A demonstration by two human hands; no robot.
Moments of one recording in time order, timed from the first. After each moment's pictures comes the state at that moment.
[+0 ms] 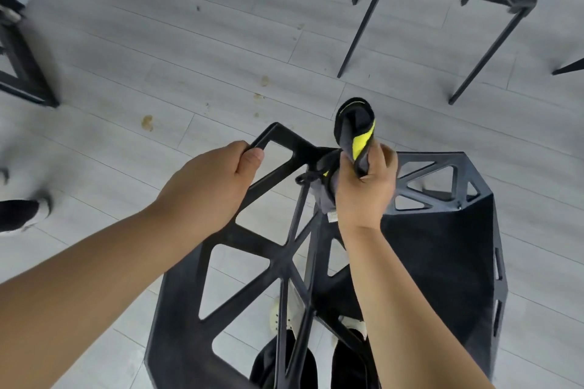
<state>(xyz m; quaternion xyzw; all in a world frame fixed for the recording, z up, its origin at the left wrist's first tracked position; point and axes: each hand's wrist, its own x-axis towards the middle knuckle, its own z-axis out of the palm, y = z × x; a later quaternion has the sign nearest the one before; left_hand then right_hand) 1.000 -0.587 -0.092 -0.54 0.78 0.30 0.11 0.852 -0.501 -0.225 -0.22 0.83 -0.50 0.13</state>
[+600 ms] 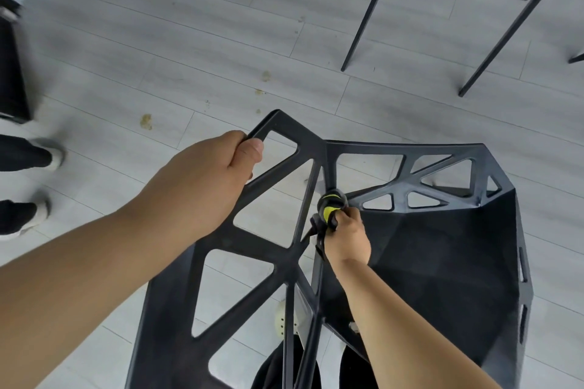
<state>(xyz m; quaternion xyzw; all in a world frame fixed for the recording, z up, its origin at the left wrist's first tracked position) 1.000 -0.589 -0.099 -0.55 0.77 0.32 0.09 0.892 -0.445 -0.334 -0.27 0.88 -0.13 0.38</state>
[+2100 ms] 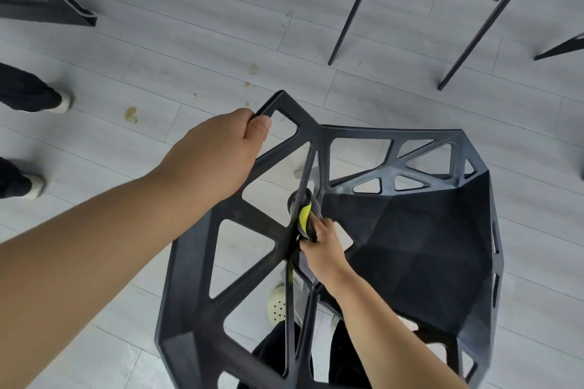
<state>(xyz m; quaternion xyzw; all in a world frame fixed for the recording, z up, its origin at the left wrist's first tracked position) 1.008 -0.592 -0.104 -0.52 0.79 0.32 0.08 0.939 -0.417 -0.303 -0.22 0.78 -0.25 0.54</state>
